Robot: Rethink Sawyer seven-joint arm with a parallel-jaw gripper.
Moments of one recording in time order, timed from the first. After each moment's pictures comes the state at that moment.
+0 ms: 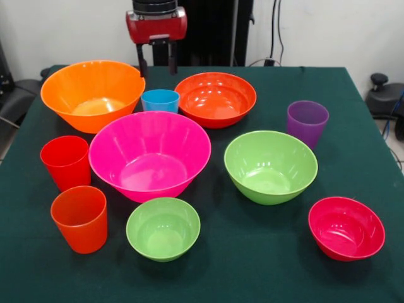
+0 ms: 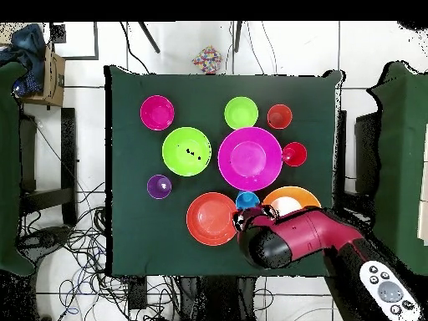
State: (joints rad) arm -0.92 -0.81 0.65 2.10 -0.90 0.41 1.90
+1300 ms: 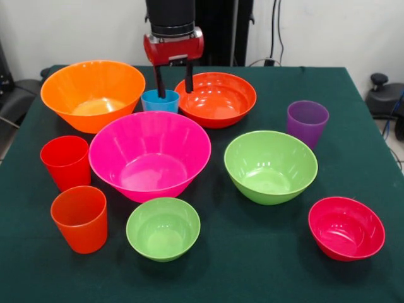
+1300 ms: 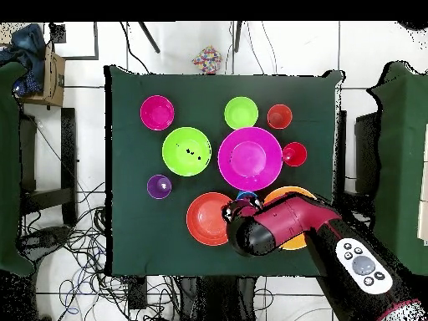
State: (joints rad) arm -0.84 -0.71 0.63 2.02 -0.98 0.41 1.90
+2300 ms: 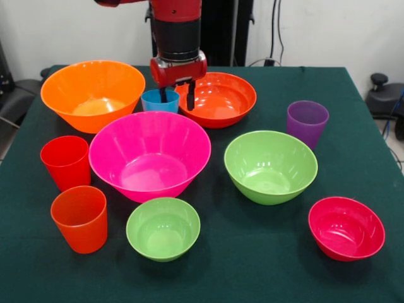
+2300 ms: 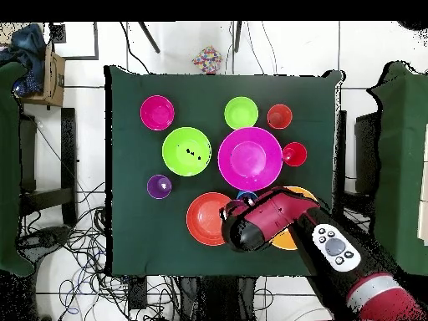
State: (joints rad) arm -0.73 -0.60 0.53 1.94 -1.11 0.39 1.90
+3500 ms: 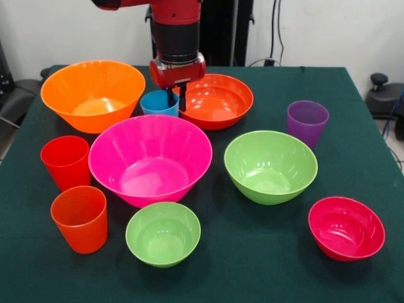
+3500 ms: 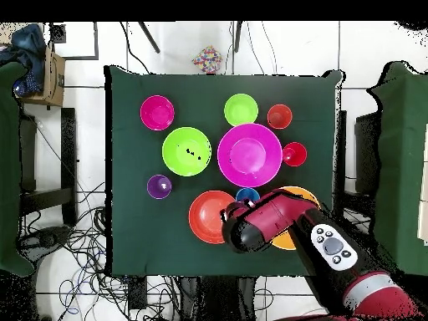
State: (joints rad) arm -0.71 -0.59 0.49 1.93 -1.10 0.37 1.90
